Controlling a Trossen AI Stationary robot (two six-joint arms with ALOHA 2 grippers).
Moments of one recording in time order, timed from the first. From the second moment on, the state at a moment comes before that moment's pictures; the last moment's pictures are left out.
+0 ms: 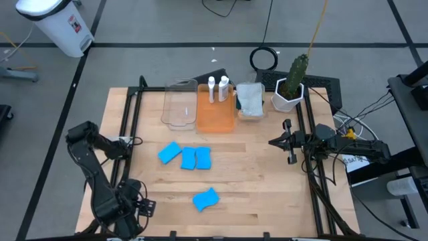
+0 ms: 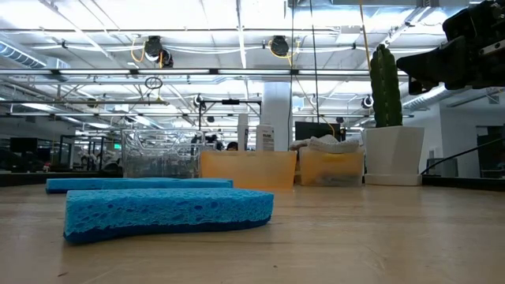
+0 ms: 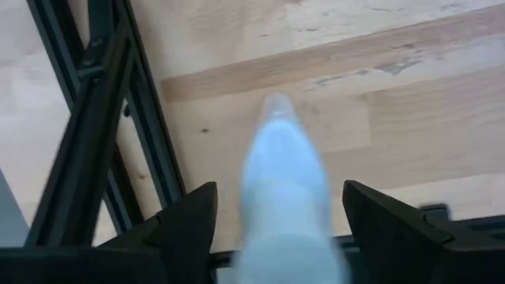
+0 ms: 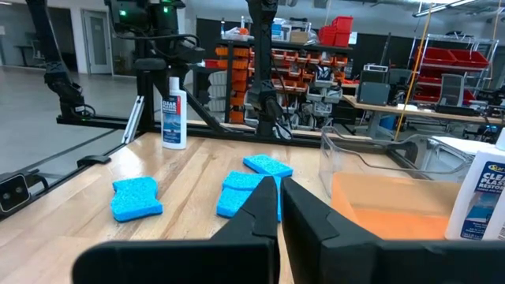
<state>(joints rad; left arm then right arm) -1.02 1.65 1.42 -1.44 0.05 -2.41 -0.10 0.03 0.01 0.08 -0.19 -0.07</state>
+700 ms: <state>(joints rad) -0.99 1.58 1.40 -1.47 -0.17 -2.23 -0.10 0.03 0.01 0.08 -0.19 -0.07</state>
